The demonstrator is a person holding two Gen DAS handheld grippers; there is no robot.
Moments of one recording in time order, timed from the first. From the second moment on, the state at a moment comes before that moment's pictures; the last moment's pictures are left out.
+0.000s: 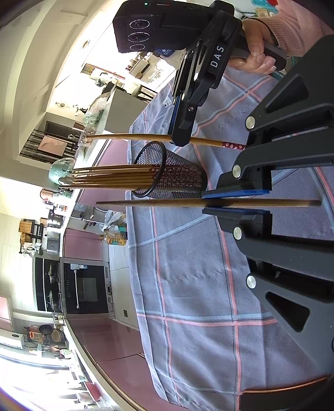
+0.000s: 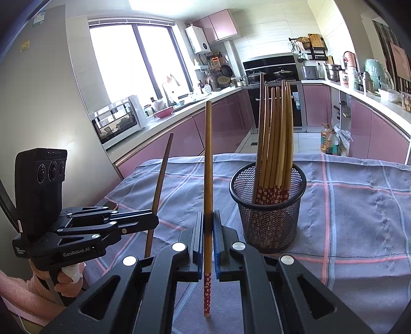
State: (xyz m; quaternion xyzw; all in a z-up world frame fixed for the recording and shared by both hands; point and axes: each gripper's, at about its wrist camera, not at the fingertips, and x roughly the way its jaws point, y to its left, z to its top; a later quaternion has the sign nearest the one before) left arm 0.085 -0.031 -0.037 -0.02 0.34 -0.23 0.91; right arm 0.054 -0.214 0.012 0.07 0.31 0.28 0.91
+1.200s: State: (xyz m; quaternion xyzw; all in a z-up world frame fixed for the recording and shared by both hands) left arm 0.080 -0.037 -0.019 -0.03 0.32 -0.24 0.92; right arm 0.051 -0.230 0.027 0.07 0.28 0.28 0.92
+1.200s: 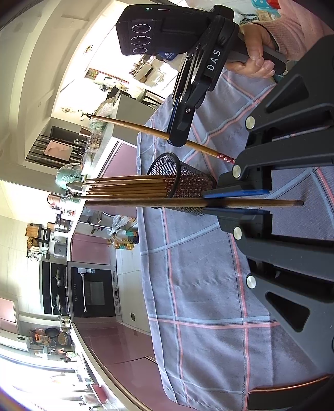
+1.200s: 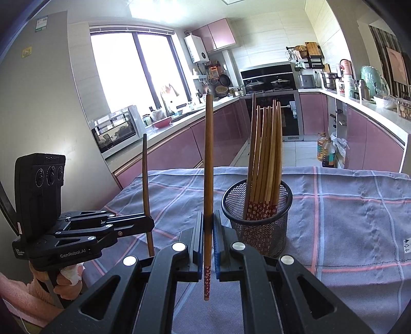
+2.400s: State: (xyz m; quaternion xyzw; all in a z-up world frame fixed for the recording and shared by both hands) left arm 0.087 -0.040 0.000 -0.03 0.31 -0.24 0.92; right arm 0.058 -0.232 0.043 0.07 0.27 0.28 0.92
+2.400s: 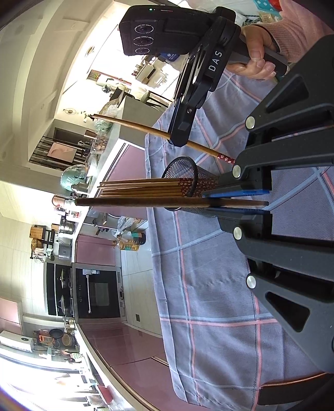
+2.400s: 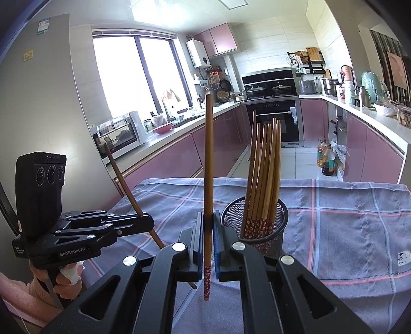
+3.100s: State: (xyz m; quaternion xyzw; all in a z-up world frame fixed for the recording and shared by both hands) left arm 0.094 -0.043 0.019 -0.02 0.31 -0.26 0.91; right arm 0.065 -0.235 0.053 0.07 0.27 0.27 0.92
